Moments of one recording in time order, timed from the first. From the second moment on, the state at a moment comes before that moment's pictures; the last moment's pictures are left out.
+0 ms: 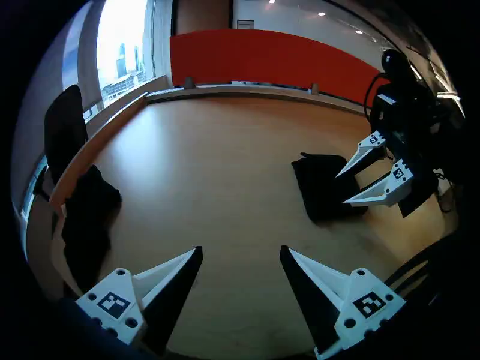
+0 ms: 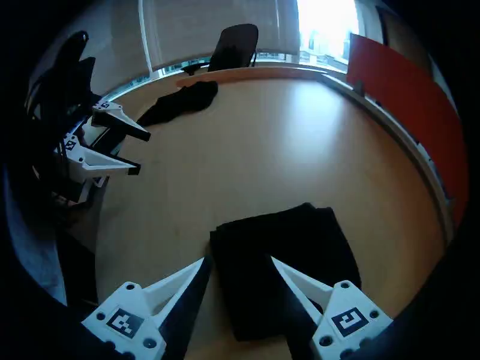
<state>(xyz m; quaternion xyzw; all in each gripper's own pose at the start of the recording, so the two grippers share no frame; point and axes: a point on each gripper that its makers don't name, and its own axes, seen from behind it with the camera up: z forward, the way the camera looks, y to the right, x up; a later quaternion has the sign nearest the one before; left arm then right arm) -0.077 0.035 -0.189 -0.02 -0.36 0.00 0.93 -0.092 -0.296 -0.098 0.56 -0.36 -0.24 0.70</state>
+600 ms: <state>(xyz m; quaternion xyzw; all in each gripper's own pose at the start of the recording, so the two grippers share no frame) -0.075 0.037 -0.188 -0.02 -0.36 0.00 0.93 -0.098 -0.248 -0.103 0.52 -0.38 -0.23 0.73</state>
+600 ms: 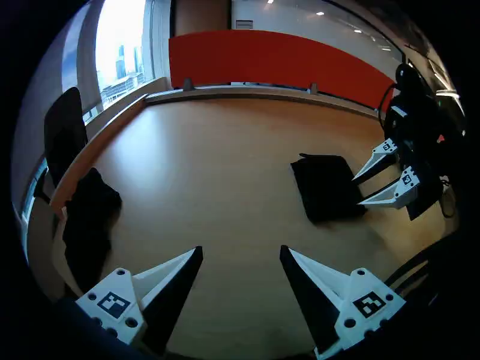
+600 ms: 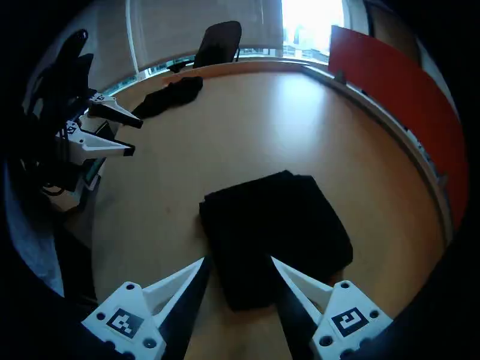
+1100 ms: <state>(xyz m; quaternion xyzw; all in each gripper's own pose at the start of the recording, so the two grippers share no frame) -0.075 0.039 -0.188 -0.02 -0.36 0.01 0.93 -0.107 -0.211 -0.115 0.50 -0.40 -0.24 0.73</state>
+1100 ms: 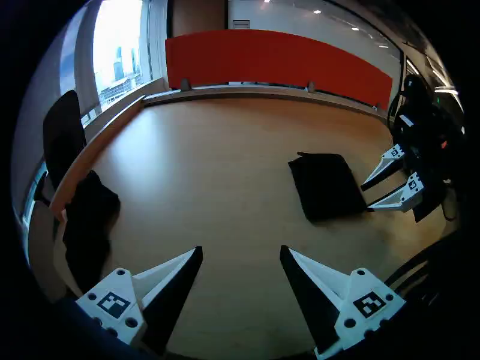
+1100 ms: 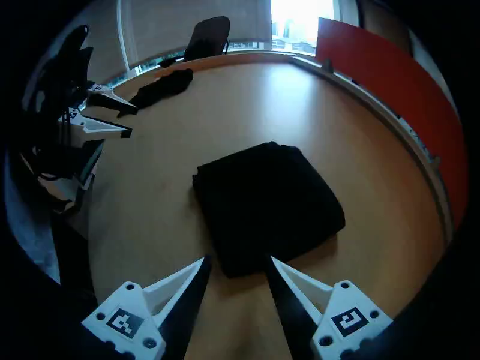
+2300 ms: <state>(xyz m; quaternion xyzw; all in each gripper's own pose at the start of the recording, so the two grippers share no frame) -0.077 0.040 -0.191 -0.02 -0.36 0.01 0.93 -0.131 -0.204 -0.123 0.45 -0.43 -0.21 0.75</state>
